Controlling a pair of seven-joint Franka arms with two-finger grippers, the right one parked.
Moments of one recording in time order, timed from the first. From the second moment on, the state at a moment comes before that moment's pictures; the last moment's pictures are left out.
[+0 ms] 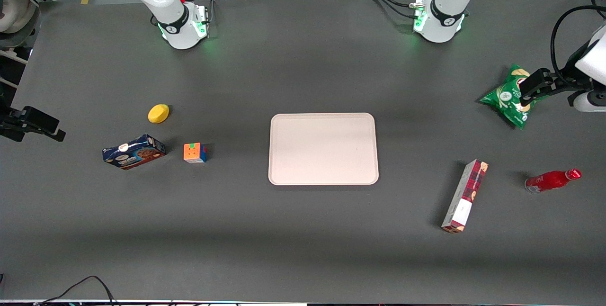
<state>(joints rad) 0.02 -0.01 -0.09 -1.57 0.04 1.61 -0.03</state>
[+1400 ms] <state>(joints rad) 0.02 0.29 -0.11 -1.63 0.09 2.02 0.34</state>
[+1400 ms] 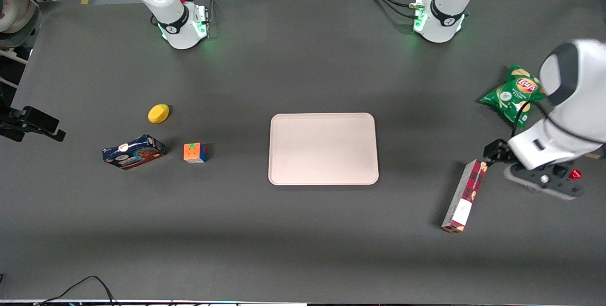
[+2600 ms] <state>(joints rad) 0.00 0.60 -0.05 -1.72 0.11 2.44 0.55</state>
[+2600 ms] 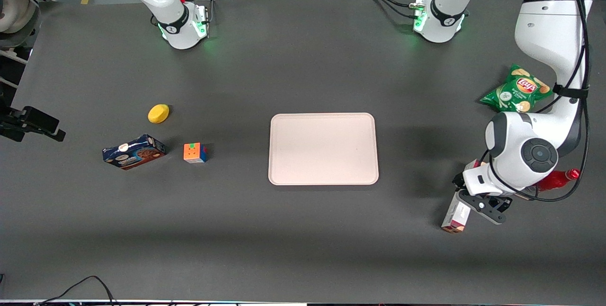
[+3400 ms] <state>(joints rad) -0.01 0.63 -0.05 -1.73 0.11 2.46 0.50</state>
